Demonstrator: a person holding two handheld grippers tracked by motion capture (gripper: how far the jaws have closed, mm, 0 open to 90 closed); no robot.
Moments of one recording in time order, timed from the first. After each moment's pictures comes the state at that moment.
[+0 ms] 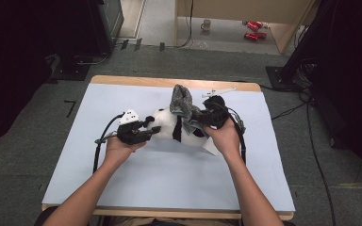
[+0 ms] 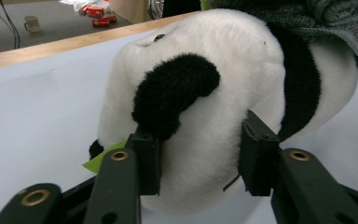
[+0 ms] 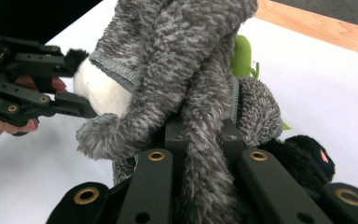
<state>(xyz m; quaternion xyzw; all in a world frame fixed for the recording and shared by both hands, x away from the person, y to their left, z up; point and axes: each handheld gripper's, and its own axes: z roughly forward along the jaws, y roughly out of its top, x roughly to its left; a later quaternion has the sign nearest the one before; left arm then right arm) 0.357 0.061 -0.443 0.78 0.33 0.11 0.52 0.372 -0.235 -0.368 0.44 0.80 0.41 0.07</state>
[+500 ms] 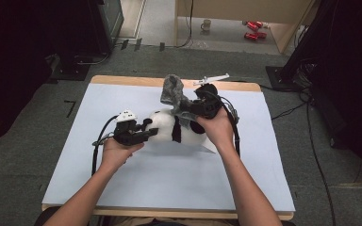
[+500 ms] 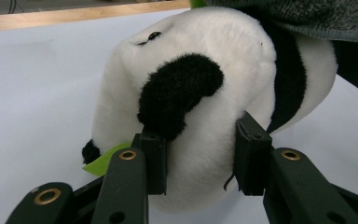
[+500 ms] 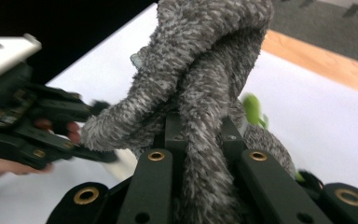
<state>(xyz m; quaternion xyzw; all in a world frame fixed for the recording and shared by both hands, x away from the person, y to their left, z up) 0.346 0.064 -0.427 0.78 0.38 0.07 0.50 0.379 -0.207 -0.327 0.42 0.80 0.43 0.07</state>
